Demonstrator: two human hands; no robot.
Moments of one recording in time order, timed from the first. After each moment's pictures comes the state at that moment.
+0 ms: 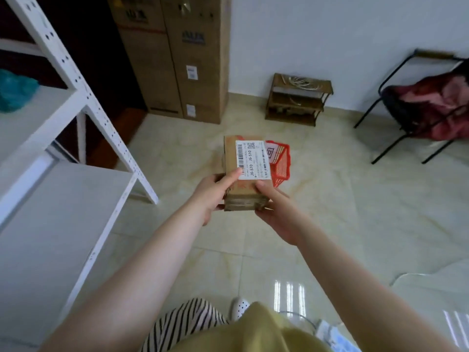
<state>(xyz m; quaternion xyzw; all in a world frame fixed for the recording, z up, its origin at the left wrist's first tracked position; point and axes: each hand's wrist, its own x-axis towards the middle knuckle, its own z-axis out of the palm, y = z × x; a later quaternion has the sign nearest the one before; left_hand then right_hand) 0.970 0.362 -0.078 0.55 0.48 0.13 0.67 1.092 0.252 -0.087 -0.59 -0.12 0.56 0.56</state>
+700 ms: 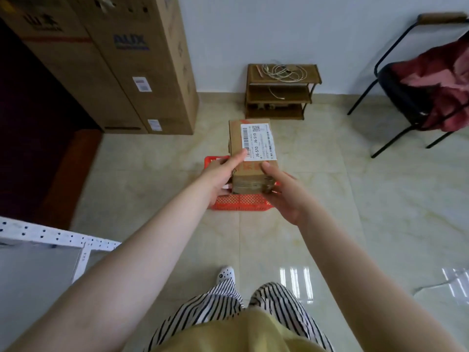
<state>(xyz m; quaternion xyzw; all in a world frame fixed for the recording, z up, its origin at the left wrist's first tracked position) 1.288 0.626 -0.122 0.53 0.46 0.04 0.71 1.388 0.493 -0.123 -0.58 -0.03 0.54 0.61</state>
